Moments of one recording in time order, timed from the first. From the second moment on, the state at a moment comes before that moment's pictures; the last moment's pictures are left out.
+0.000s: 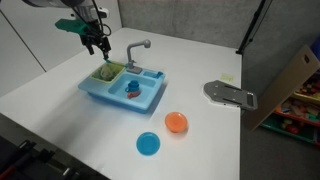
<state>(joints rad) 0.15 0.55 0.03 -1.82 -0.04 2.31 0.28</state>
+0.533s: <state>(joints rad) 0.20 0.67 0.00 -1.81 -0.04 2.51 0.31</state>
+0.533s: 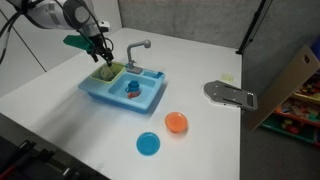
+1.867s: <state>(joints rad) 0.28 0.74 -0.07 -1.78 -0.04 2.56 0.35</state>
